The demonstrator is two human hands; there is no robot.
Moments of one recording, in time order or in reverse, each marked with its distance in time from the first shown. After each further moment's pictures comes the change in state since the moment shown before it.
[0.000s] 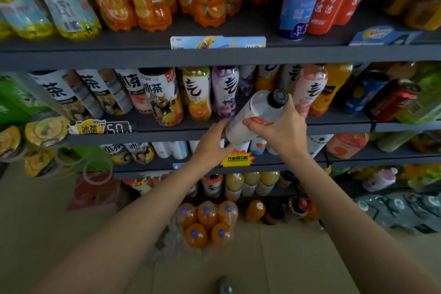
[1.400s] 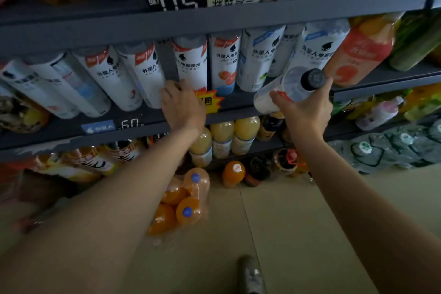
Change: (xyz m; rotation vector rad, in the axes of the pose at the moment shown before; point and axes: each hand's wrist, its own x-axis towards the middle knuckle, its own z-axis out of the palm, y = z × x) left_hand 0.094 -0.147 0.213 0.580 0.293 -0.241; right_hand 0.004 0.276 0.081 0.041 0.301 0.486
